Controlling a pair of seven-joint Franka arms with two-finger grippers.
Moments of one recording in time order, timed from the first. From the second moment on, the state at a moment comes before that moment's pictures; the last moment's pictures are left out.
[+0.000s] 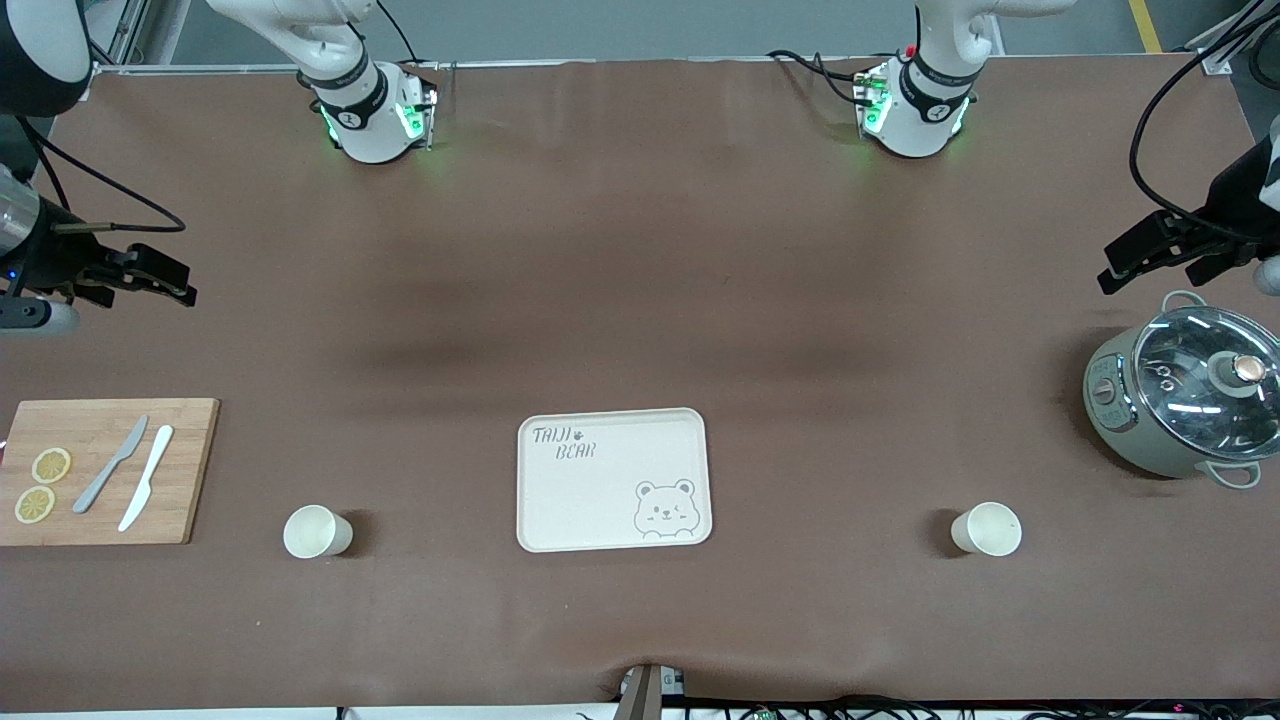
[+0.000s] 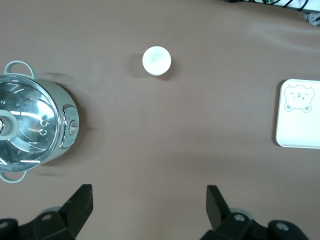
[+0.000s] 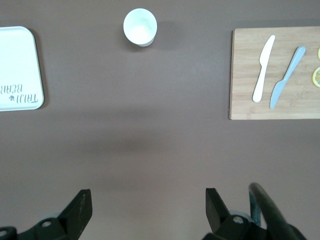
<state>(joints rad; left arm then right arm) -0.11 0.00 0.08 -1.55 -0.04 1.65 -0.15 -0.07 0.01 0.05 -1.65 0.01 1.61 -0.02</state>
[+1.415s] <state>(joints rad) -0.11 0.01 0.08 -1.52 -0.04 1.65 -0.15 -0.07 0.00 0.06 -1.63 0.01 1.57 0.03</state>
